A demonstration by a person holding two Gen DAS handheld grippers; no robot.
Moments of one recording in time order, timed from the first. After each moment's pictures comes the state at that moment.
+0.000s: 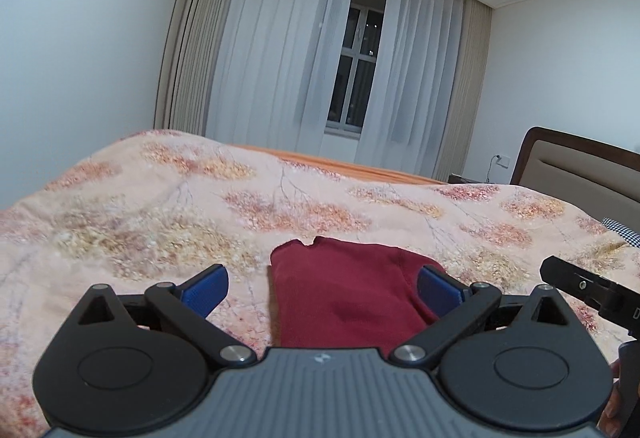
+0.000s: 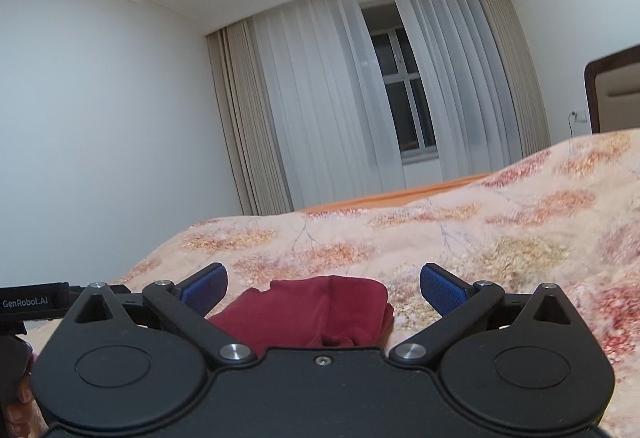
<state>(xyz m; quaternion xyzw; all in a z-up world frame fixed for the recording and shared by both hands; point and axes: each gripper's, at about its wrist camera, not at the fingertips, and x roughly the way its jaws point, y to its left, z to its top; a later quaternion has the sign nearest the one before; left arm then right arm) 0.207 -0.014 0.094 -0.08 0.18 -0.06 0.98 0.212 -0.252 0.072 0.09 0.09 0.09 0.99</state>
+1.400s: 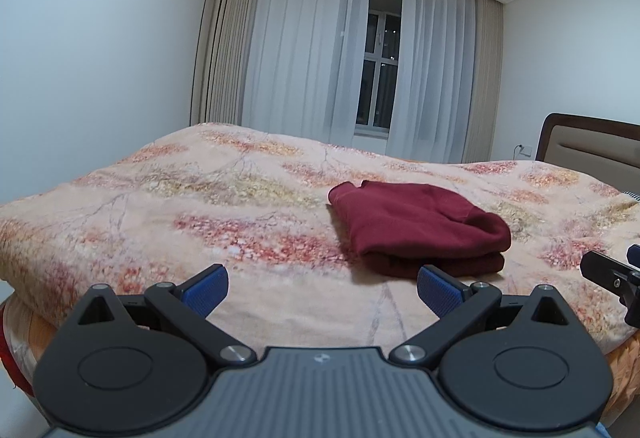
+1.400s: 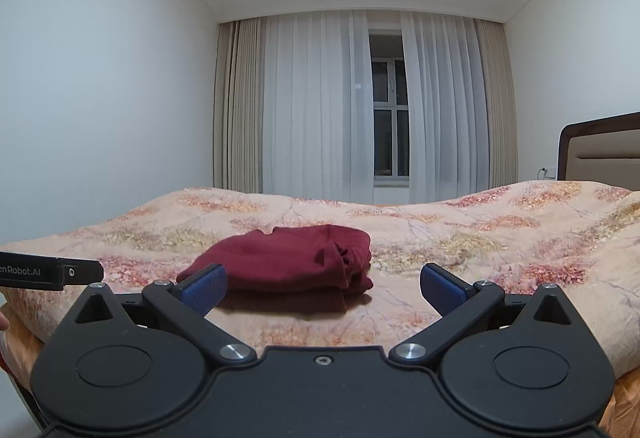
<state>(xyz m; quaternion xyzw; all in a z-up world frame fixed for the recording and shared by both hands) 0.073 0.021 0.030 -0.05 0.17 -0.01 0.98 0.065 -0.194 0.007 -0.01 0.06 0.04 1.00</state>
